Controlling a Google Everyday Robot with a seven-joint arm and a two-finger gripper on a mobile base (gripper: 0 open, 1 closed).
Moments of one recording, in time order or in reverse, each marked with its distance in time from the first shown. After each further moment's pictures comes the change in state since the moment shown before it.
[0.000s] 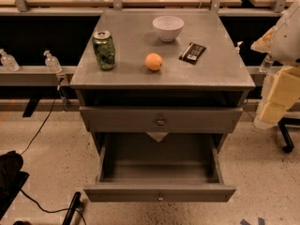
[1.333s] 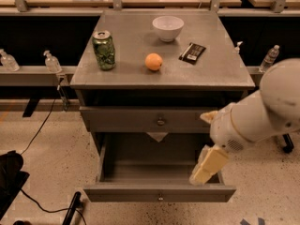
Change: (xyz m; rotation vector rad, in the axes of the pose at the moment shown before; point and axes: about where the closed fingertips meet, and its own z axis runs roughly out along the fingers) arm -0.036 0.080 0.180 -0.130 -0.265 0.100
